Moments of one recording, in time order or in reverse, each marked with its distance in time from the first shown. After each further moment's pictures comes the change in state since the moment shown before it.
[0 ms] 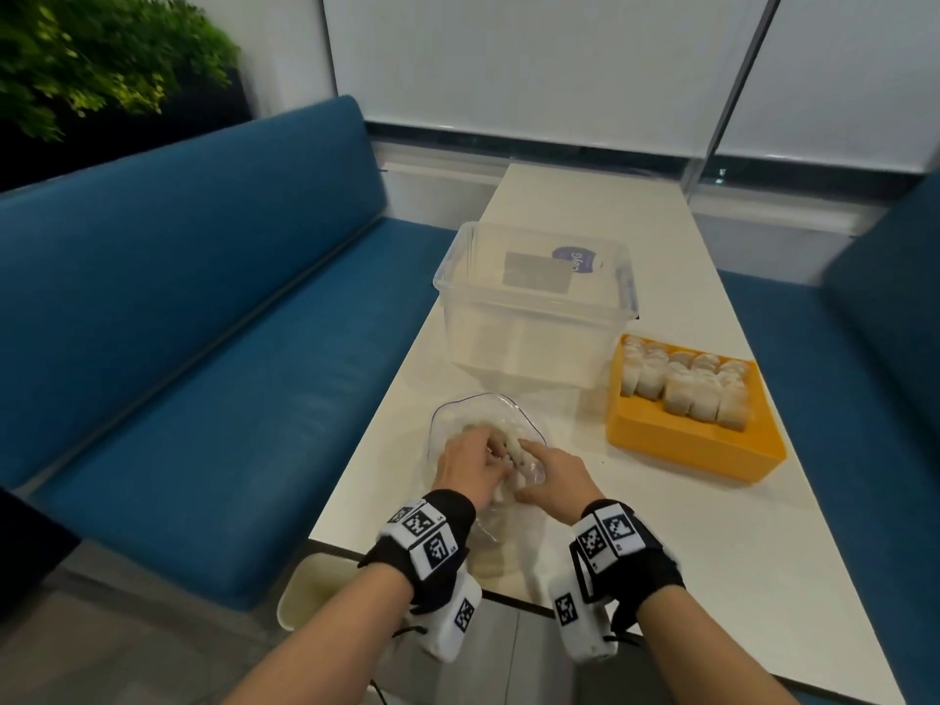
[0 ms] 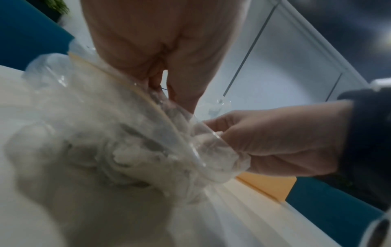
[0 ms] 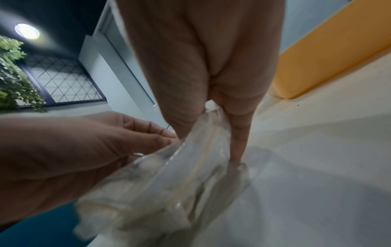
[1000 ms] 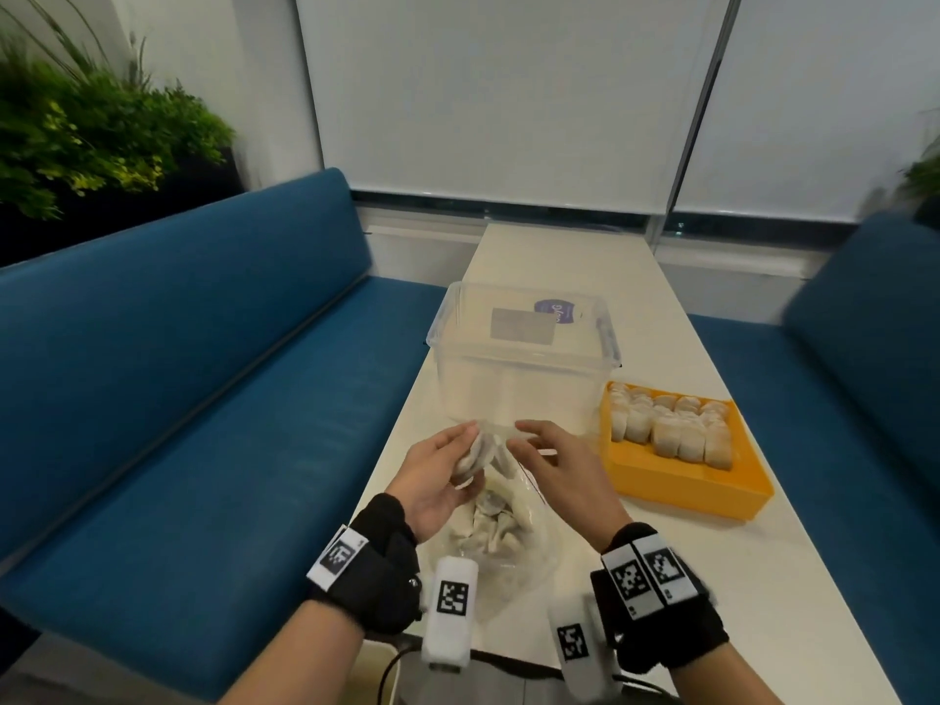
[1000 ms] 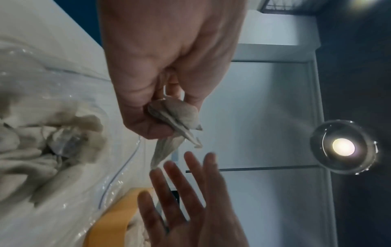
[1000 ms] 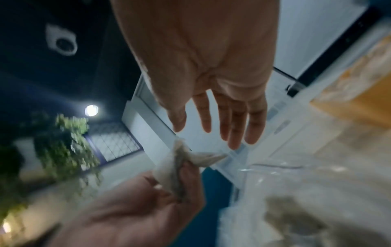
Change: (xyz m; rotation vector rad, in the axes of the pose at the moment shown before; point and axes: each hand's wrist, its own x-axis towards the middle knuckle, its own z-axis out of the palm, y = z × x) left_hand 0.005 0.033 -0.076 -1.160 -0.219 -0.251; right_hand -0.036 -0.063 -0.056 0.439 0.382 -0.157
